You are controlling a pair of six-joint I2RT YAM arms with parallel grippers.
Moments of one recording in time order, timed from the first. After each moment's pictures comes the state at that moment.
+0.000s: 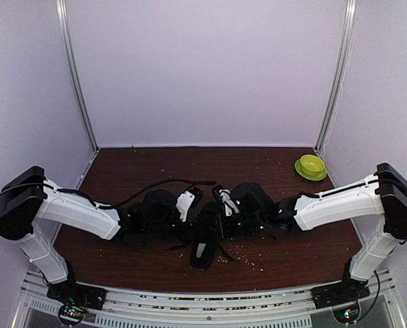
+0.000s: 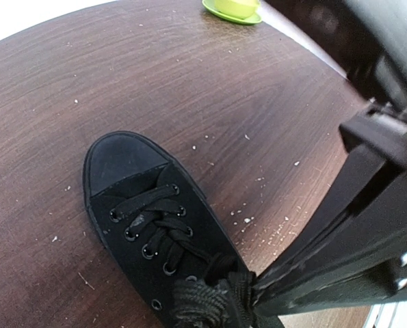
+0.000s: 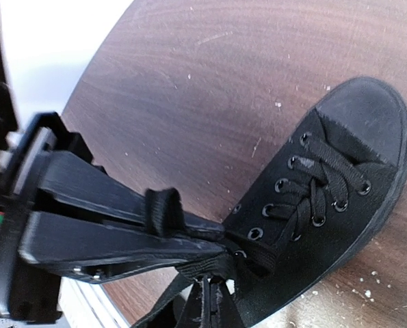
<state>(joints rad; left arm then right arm) -1.05 1.64 0.75 0.36 -0.02 -0.33 1.05 1.64 0.91 0.08 -0.06 0.69</state>
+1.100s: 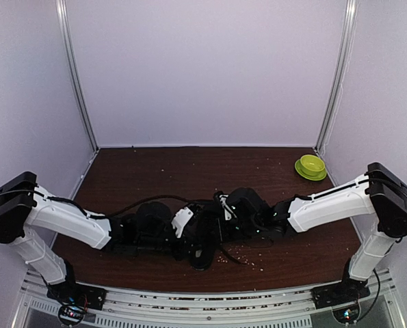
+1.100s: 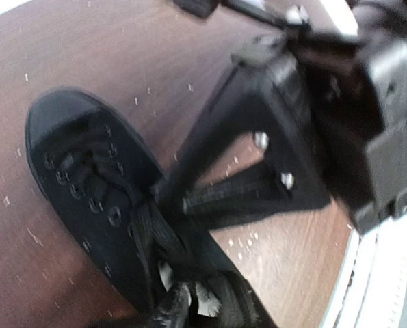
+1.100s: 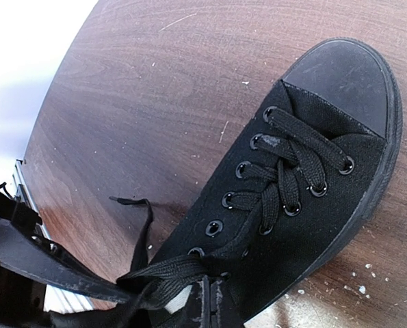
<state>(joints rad) -1.12 1.56 0.65 0.35 0.07 -0.30 1.05 1.69 0.91 0.06 -0.02 0.74</state>
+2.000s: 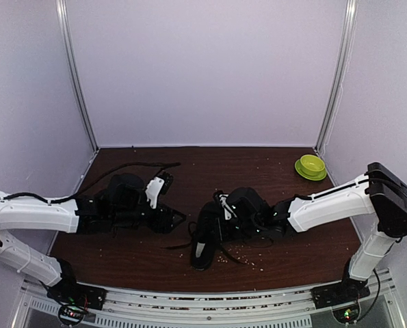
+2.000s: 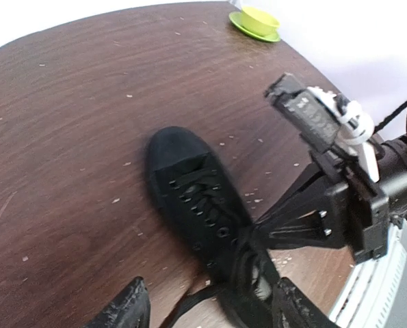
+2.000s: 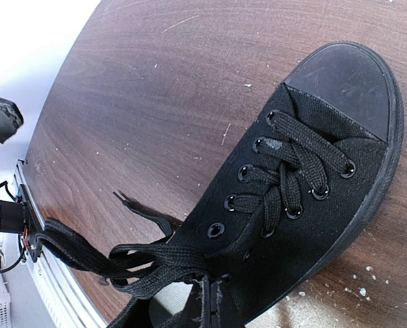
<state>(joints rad) -0.96 1.25 0.69 0.01 0.00 -0.37 1.05 1.69 0.91 0.07 -0.03 0.74</state>
